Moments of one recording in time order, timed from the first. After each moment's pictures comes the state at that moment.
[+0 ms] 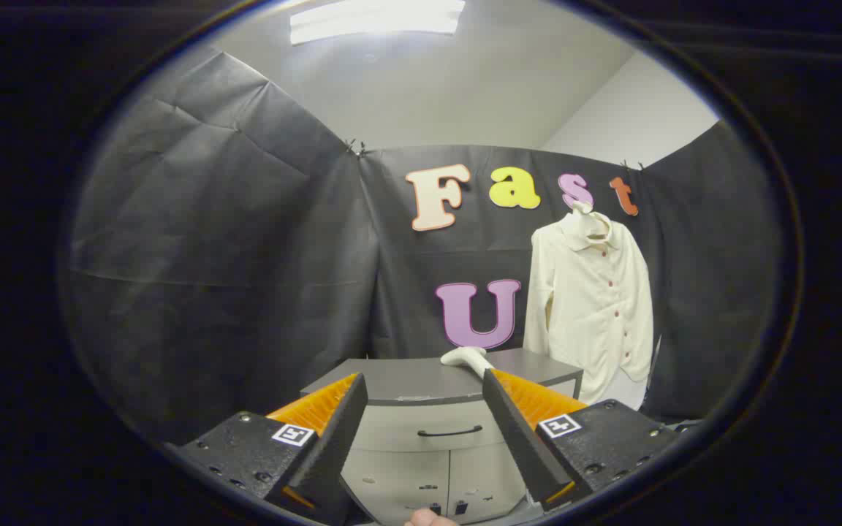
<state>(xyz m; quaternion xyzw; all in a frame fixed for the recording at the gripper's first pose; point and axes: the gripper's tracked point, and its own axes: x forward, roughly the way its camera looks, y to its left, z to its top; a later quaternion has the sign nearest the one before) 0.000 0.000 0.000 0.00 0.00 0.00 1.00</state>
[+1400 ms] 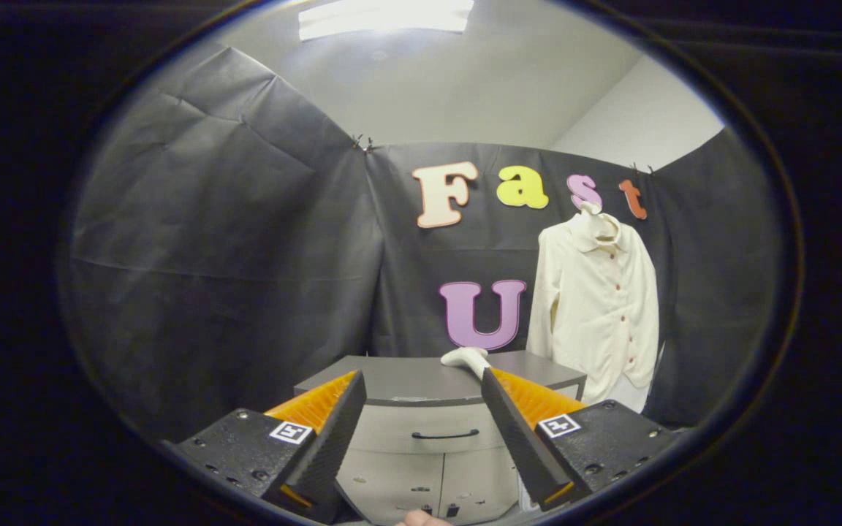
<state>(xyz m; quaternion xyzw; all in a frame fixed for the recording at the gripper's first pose) 0.022 -0.008 -0.010 -0.02 0.01 0.02 1.00</state>
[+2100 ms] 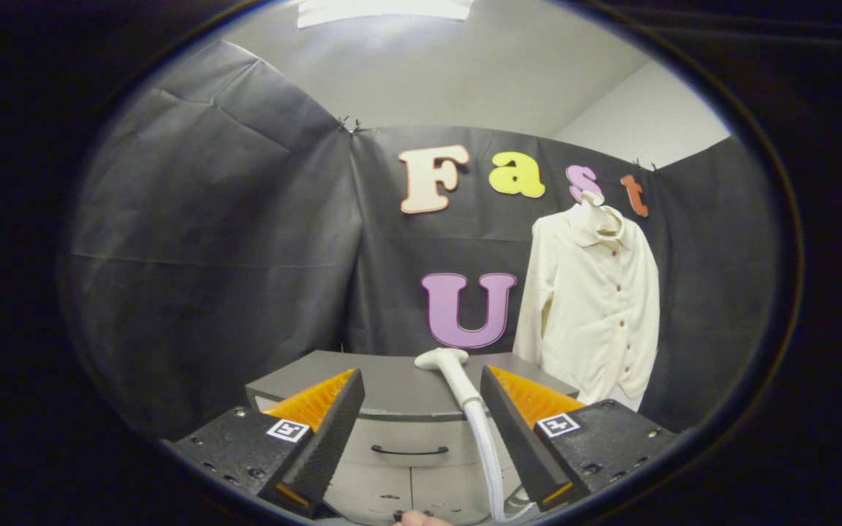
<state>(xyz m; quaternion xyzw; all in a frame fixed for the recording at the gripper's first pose) 0.092 -0.057 -0.014 -0.03 0.02 -0.01 1.00</state>
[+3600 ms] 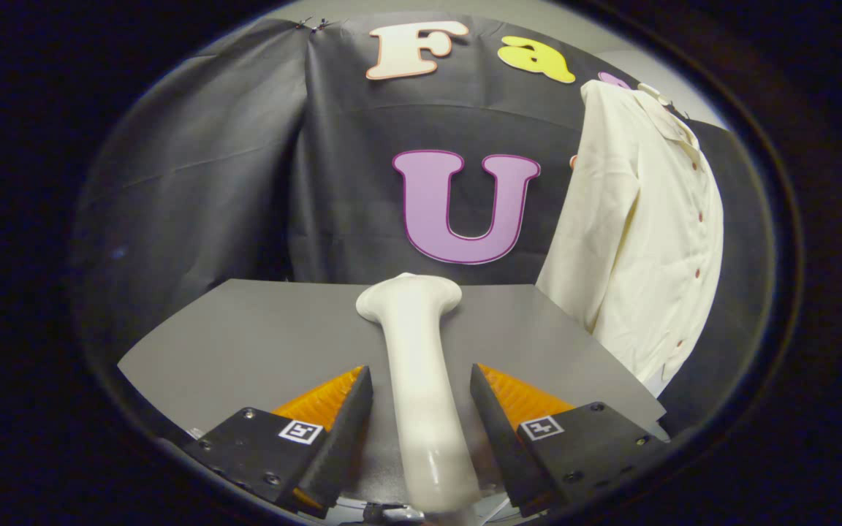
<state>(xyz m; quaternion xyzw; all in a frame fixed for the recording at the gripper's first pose) 0.286 -0.097 -0.167 -0.04 0.26 -0.01 0.97</state>
